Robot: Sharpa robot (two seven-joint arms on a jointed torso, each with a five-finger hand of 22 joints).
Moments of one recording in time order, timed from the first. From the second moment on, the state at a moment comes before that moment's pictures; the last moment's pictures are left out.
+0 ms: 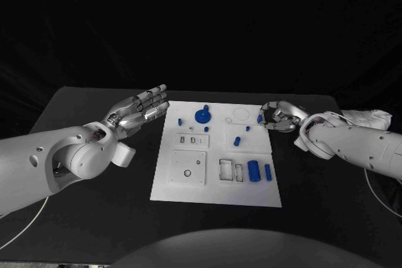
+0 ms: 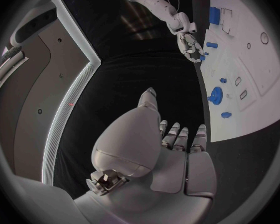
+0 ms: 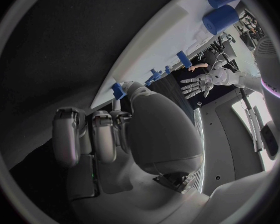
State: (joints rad) left arm 1.26 -0.98 -0.23 1.64 -0.13 -0.12 0.41; left_hand 1.54 0.20 -0.25 0.28 0.39 0.16 0.02 0.05 0.03 0.02 0.11 0.17 0.03 0.00 0.10 0.00 0.00 0.17 0.03 0.28 0.03 0.03; right arm 1.11 -0.80 -0.20 1.04 -1.01 -0.38 0.32; right_hand 1.40 -0.08 0.21 0.22 0.53 0.52 0.10 0.49 0.81 1.47 0.02 1.57 1.31 1.47 -0.02 1.57 1.31 0.05 1.45 0.10 1.45 1.31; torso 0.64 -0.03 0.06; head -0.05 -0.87
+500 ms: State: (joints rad) left arm 1.26 -0.98 -0.23 1.64 -0.13 -0.11 0.40; left_hand 1.54 0.20 -0.25 0.28 0.39 0.16 0.02 0.05 0.03 0.02 0.11 0.17 0.03 0.00 0.10 0.00 0.00 0.17 0.03 0.28 0.03 0.03; right arm 1.11 -0.79 -0.20 1.03 -1.01 -0.39 0.32; right_hand 1.40 -0.07 0.22 0.22 0.53 0.55 0.10 0.51 0.82 1.47 0.02 1.57 1.31 1.47 -0.02 1.57 1.31 0.05 1.44 0.10 1.45 1.31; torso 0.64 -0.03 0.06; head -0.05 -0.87
